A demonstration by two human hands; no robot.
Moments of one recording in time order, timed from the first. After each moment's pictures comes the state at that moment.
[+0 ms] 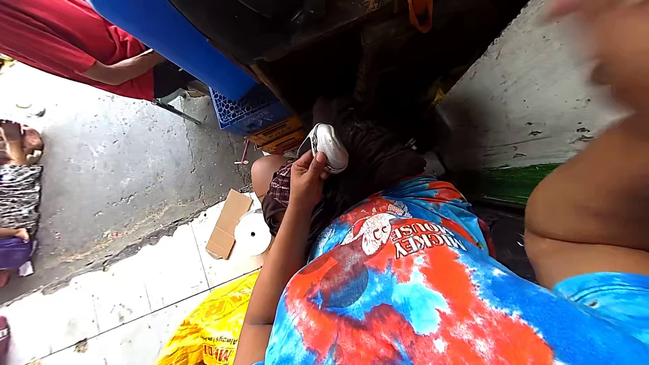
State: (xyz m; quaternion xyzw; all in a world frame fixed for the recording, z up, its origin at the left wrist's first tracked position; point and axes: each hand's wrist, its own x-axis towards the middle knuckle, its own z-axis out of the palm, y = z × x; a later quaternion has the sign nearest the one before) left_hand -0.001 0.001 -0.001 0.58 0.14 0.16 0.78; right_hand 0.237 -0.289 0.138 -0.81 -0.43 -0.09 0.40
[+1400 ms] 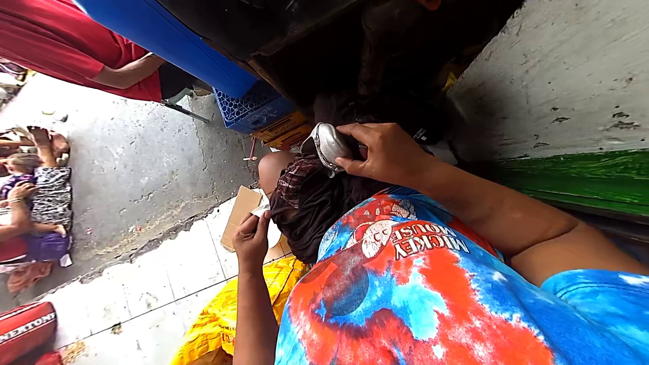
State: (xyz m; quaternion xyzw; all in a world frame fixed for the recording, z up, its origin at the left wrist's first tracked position) left_hand -0.157 0.067 0.000 0.85 0.32 0.22 0.35; right_hand 0.137 -0.147 0.031 -0.73 -0.50 0.08 0.46
